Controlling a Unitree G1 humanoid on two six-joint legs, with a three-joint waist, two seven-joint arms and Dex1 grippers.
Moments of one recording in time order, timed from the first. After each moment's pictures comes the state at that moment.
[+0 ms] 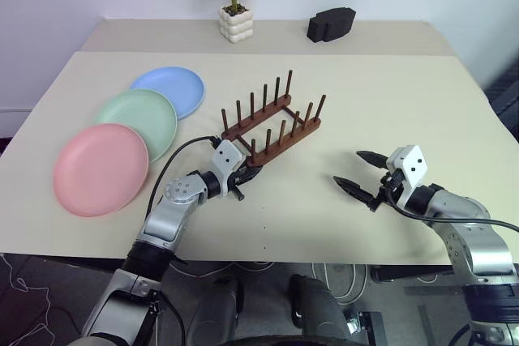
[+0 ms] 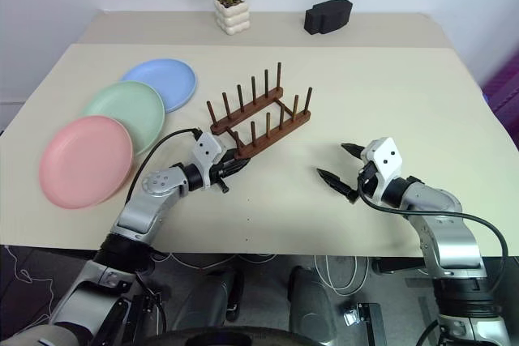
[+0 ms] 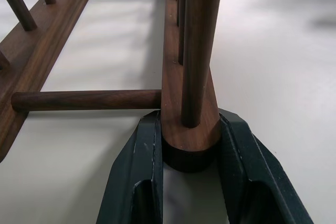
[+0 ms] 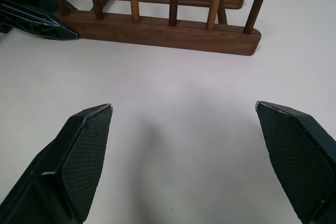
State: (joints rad) left arm -0.38 0.31 -0.22 0.14 -0.13 0.20 -0.70; right arm -0.06 -0.63 -0.15 -0.11 0.37 0.24 0.81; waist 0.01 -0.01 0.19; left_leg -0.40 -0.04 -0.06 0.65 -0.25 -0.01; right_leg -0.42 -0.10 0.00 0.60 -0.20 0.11
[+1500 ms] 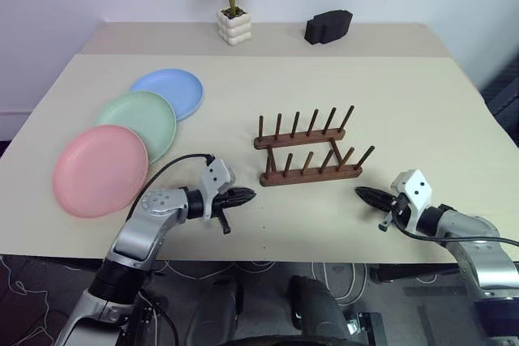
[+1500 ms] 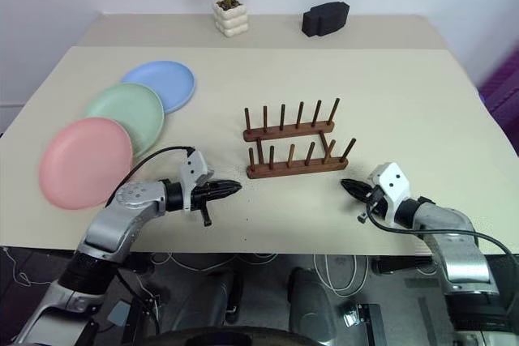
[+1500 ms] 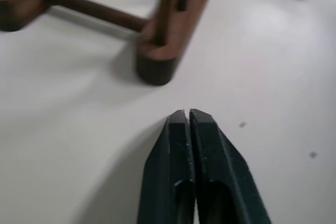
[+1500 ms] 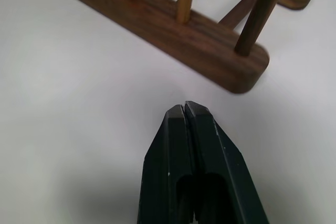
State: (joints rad) left arm -0.26 0.42 -0.22 -0.13 -0.23 0.48 -0.89; right arm -0.03 -0.67 -0.12 0.05 0.26 0.11 0.87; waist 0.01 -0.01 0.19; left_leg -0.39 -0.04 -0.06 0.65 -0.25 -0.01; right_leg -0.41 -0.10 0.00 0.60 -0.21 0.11
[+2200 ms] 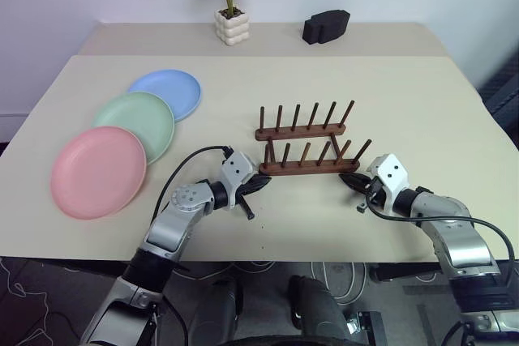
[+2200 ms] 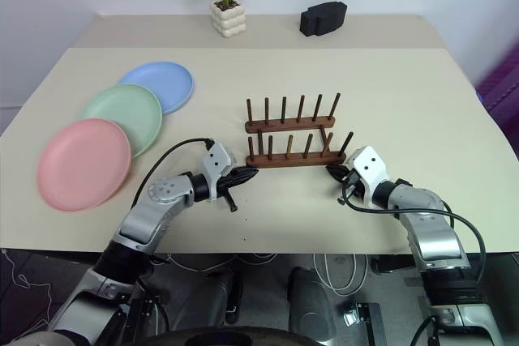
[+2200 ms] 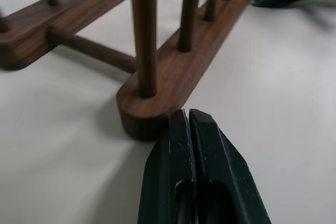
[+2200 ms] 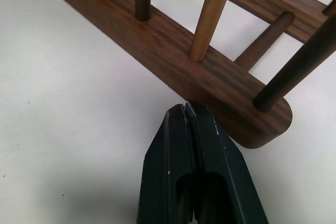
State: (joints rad) left arm -0.33 0.31 -0.26 0.03 -0.14 0.31 -0.69; right arm -0.13 -0.62 -0.05 0.04 0.20 0.18 0.79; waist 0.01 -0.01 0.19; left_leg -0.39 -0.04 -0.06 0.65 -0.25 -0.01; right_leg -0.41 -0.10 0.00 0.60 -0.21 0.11
